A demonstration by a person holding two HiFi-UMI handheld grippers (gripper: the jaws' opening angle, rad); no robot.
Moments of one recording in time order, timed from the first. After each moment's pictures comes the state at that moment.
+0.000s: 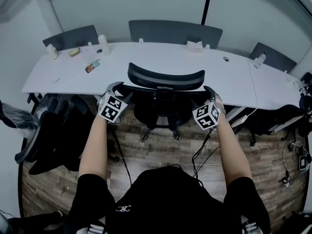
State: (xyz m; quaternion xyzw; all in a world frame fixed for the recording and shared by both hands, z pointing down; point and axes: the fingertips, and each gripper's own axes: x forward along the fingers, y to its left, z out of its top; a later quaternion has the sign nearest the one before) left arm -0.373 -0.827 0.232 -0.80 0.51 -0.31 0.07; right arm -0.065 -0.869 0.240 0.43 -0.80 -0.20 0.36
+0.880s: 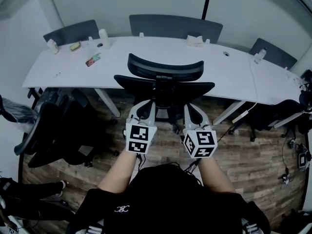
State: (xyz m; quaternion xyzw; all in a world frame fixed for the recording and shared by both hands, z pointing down) left arm -0.231 -0.705 0.179 -0.80 0.59 -0.12 0.00; right arm -0.106 -0.714 0.173 0.48 -0.88 0.05 0.02
